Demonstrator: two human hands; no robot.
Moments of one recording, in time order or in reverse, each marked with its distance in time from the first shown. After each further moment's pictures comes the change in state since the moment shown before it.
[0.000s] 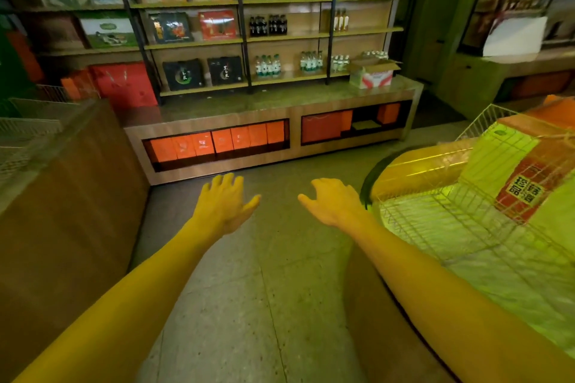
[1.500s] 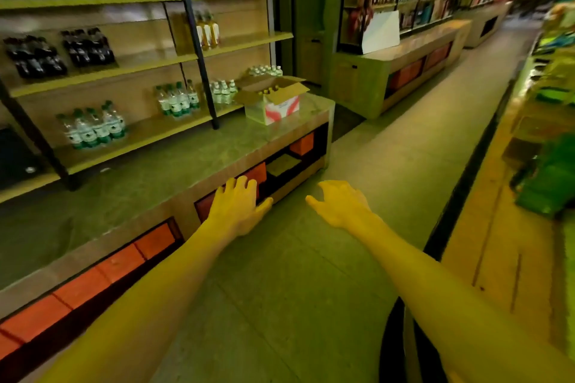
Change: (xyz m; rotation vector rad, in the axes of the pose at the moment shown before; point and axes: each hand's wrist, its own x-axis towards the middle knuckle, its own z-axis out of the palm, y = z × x) left_hand 1.143 0.186 0.149 -0.106 -0.033 0.578; right_hand 0.962 0.363 -0.078 0.055 0.093 0.534
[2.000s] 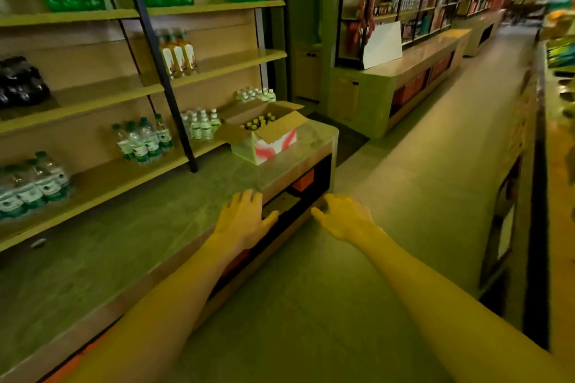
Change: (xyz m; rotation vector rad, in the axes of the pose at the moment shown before) left_hand 0.425 -0.042 0.044 -0.021 -0.019 0.024; right_hand 0.423 0.063 -0.020 0.035 -0.025 0.049
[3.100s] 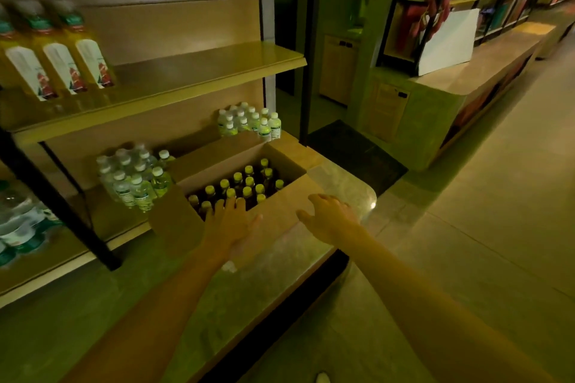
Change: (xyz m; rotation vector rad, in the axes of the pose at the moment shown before) left_hand 0.779 -0.123 0.127 -0.100 -0.065 -0.306; right_hand 0.816 0.056 -0.029 -0.061 -0.110 -0.072
